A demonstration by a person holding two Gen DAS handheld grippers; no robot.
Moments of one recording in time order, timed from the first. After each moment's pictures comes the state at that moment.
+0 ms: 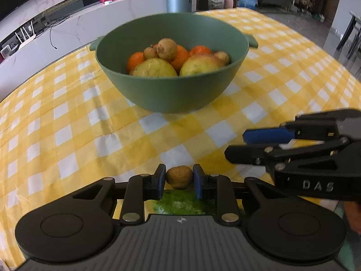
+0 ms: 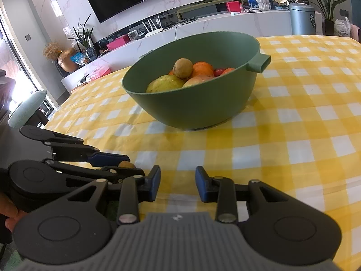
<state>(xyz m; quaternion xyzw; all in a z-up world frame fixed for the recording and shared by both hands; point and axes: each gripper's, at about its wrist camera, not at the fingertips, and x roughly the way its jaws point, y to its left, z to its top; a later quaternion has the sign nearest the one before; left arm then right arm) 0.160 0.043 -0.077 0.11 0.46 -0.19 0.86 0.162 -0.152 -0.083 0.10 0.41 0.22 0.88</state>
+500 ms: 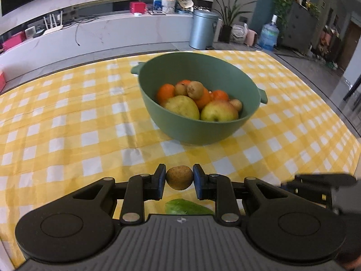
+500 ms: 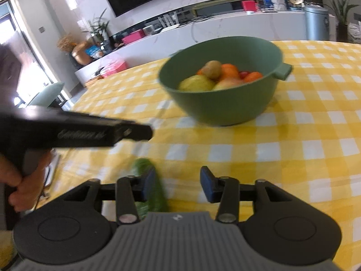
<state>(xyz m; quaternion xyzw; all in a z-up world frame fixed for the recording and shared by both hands) 0.151 0.076 -0.035 0.01 0.43 -0.15 0.89 0.137 -0.135 -0.059 0.08 0.41 0.26 0.87</state>
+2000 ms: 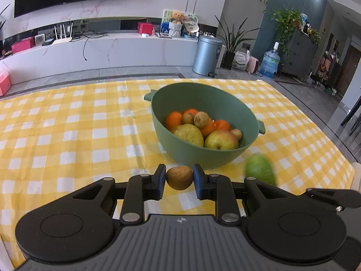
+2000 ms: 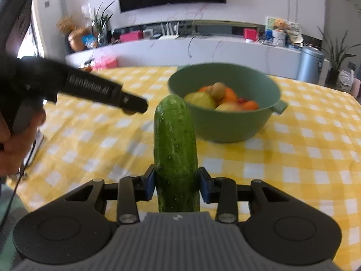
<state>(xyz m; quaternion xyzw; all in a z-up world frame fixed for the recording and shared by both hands) 0.143 0.094 -0.015 -0.03 0.37 -0.15 0.92 0.107 -0.116 -0.039 -0.03 0.35 0.22 0.91</state>
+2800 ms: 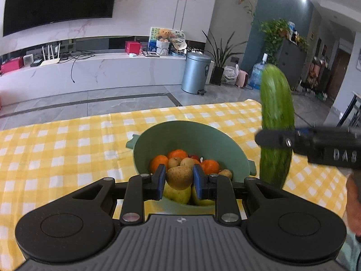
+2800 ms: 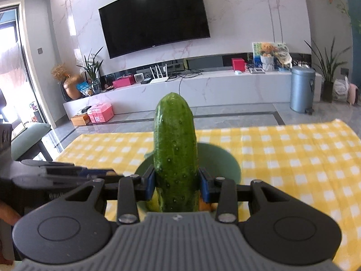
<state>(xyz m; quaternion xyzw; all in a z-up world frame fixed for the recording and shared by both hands) 0.193 0.070 0.009 -0.01 0.33 -0.18 0.93 0.201 -0.172 0.050 0.04 0.27 0.22 0.94</state>
